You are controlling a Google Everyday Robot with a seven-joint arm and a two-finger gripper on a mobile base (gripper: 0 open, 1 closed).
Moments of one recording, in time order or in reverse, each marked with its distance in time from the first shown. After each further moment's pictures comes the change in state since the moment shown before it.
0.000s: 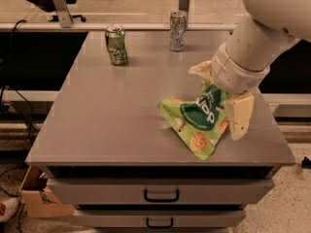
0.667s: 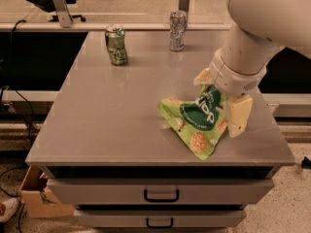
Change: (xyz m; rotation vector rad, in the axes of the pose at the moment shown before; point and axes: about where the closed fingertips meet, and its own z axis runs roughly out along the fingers) arm 0.018 0.006 0.012 -0.053 0.106 0.000
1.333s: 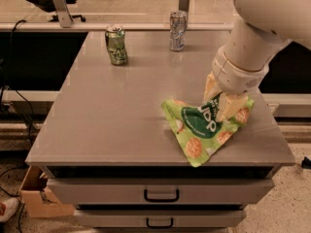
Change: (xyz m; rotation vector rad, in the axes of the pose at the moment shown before) arm 0.000 -0.002 -0.001 -0.012 -0.048 0.026
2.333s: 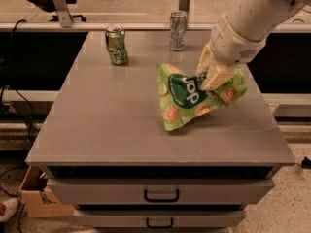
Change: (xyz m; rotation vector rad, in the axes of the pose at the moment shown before) arm -0.008 -0.056 -0.035 0.124 -0.138 0.146
